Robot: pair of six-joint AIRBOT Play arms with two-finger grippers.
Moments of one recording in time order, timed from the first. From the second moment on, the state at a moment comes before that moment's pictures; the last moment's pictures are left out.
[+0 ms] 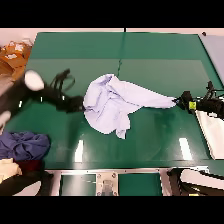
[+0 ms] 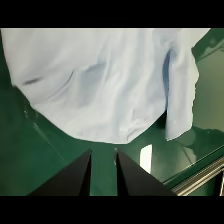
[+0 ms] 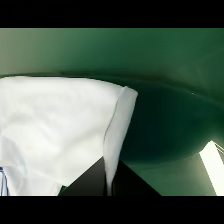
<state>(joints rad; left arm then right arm) -0.21 -1.18 0.95 0.95 -1.14 -1.53 -0.54 -1.35 0.81 -0.62 0.96 1.14</state>
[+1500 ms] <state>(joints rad) 0.08 -1.19 0.72 0.86 -0.91 -1.36 -0.53 -1.24 0.71 -0.74 1.07 1.26</state>
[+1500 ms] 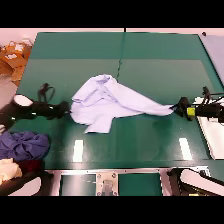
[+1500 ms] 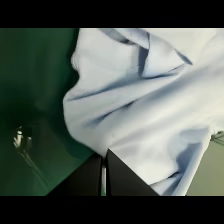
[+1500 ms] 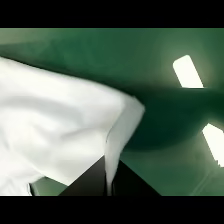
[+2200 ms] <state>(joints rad) 0.25 -1.28 0.82 0.96 -1.00 -1.19 -0.54 -1.14 0.61 -0.78 1.09 1.29</state>
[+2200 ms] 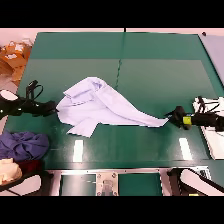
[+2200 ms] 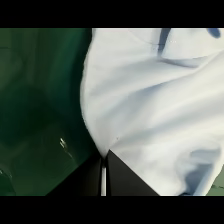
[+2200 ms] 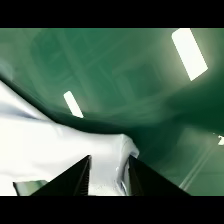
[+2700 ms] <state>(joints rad) 0.25 -1.29 0.87 0.99 -1.13 -1.17 -0.61 -1.26 0.76 -1.04 1.26 1.29</state>
